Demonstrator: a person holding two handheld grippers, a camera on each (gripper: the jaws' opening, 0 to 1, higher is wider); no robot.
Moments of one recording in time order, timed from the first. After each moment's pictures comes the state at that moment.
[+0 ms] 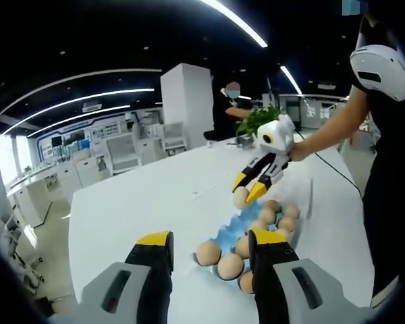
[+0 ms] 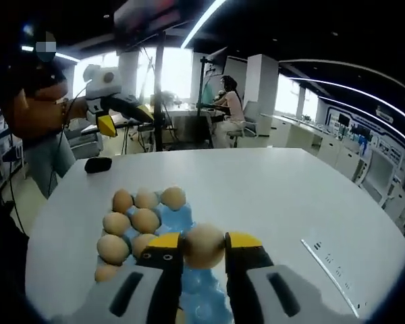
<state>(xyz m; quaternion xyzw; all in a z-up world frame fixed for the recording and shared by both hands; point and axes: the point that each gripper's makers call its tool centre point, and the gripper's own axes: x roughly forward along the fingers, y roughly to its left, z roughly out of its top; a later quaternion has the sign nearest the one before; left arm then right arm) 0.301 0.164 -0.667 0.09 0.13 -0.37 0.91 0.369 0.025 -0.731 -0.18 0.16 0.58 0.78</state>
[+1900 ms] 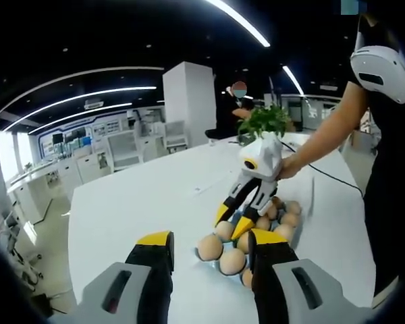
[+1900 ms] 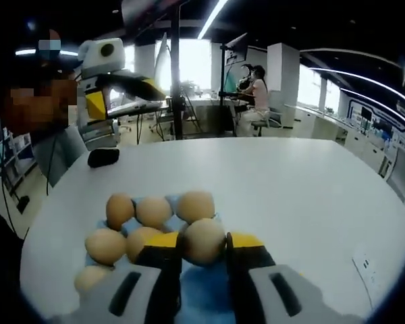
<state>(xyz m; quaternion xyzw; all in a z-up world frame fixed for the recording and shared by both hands) 0.302 0.169 -0.673 0.09 0.14 -0.37 0.92 0.358 0.092 -0.781 -0.18 0.20 0.63 0.73</state>
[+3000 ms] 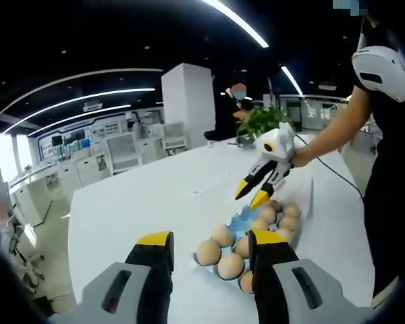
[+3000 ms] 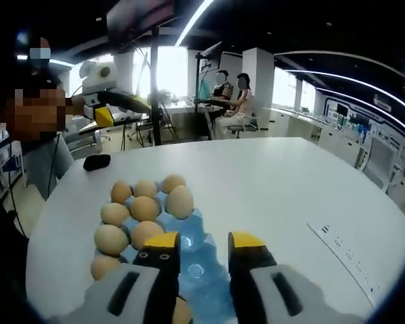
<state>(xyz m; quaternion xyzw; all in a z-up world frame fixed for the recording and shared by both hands) 0.303 0.163 -0.667 0.09 0.13 -0.37 0.91 0.368 -0.003 -0.752 -0.16 0.19 0.56 0.79</state>
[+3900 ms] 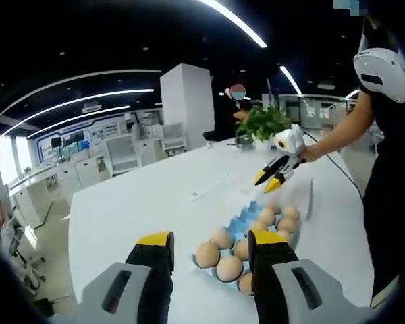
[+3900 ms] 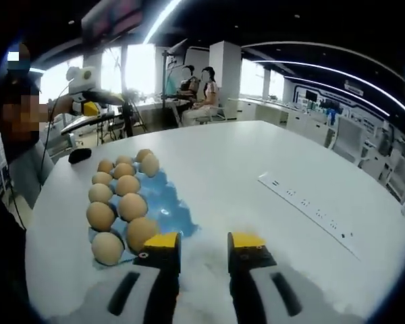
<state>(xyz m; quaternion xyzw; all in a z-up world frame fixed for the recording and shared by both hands) 0.302 0.161 -0.663 0.09 0.13 -0.37 0.91 0.374 -0.113 -0.760 -0.15 0.22 0.47 0.84</state>
